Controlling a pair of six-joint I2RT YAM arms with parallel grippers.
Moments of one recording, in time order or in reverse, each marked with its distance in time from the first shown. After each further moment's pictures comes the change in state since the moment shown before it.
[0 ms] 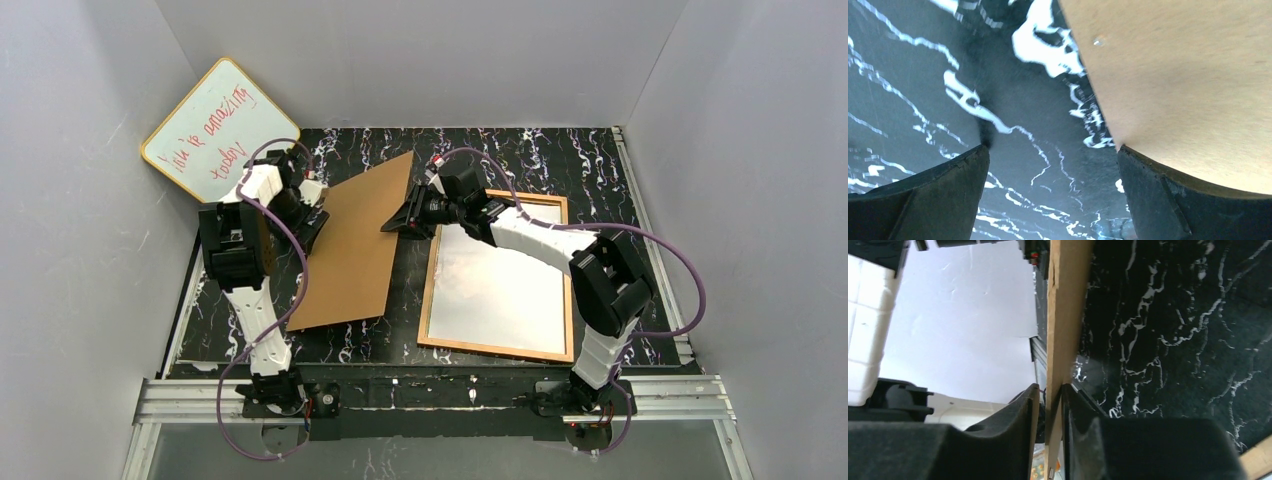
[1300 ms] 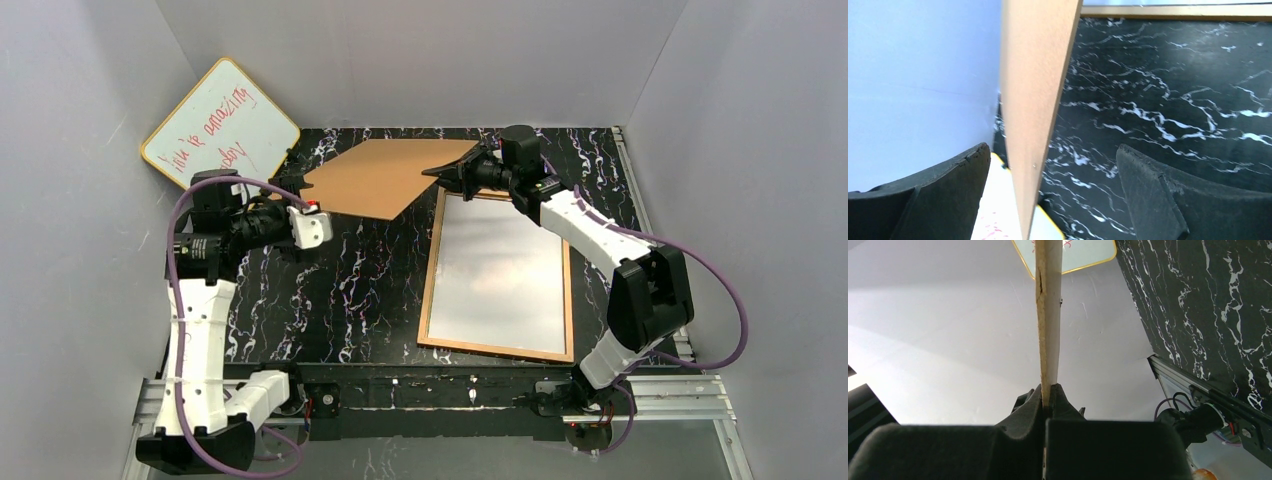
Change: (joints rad) left arm -0.063 -1.086 -0.250 -0.054 0.700 0.759; right arm -0.249 -0.165 0.026 -0.078 -0.080 0.549
